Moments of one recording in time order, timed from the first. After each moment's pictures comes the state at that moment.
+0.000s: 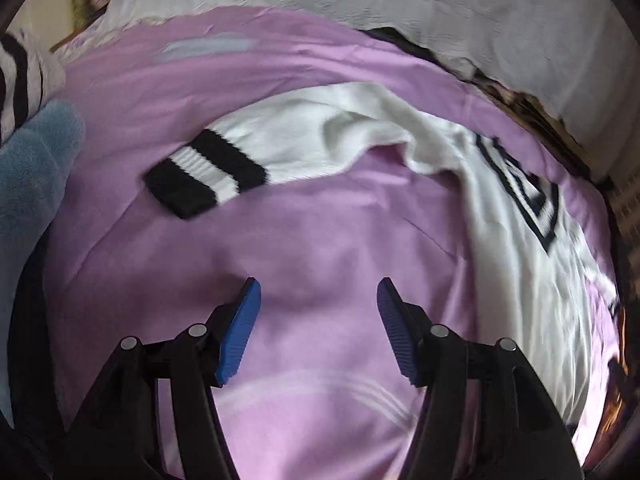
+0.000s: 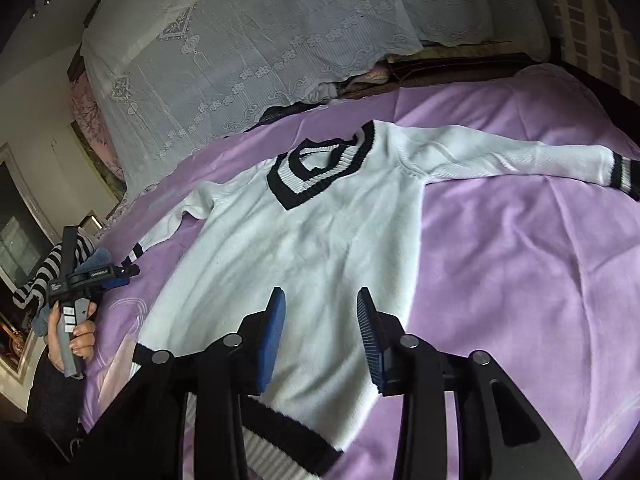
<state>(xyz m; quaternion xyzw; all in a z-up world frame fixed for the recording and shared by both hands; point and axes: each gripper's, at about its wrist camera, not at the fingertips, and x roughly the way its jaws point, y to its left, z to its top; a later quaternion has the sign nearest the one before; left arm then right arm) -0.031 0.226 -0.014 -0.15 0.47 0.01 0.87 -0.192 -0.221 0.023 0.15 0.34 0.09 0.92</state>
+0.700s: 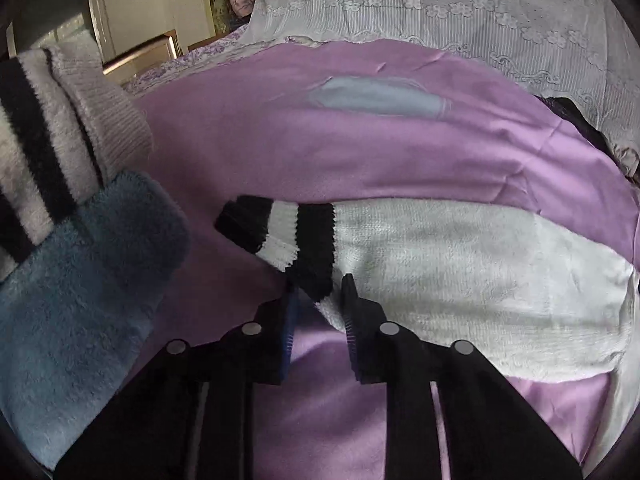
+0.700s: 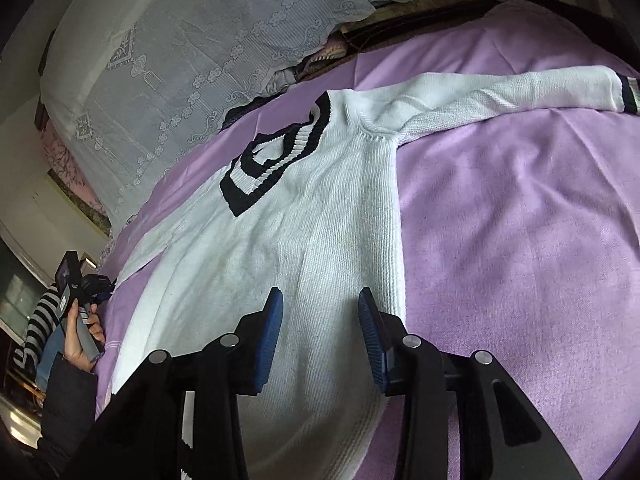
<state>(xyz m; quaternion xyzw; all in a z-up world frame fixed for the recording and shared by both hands) 0.047 0.278 -0.010 -0.11 0.41 0.28 0.86 -0.158 -0.249 -0.024 0.22 0.35 0.04 0.91</state>
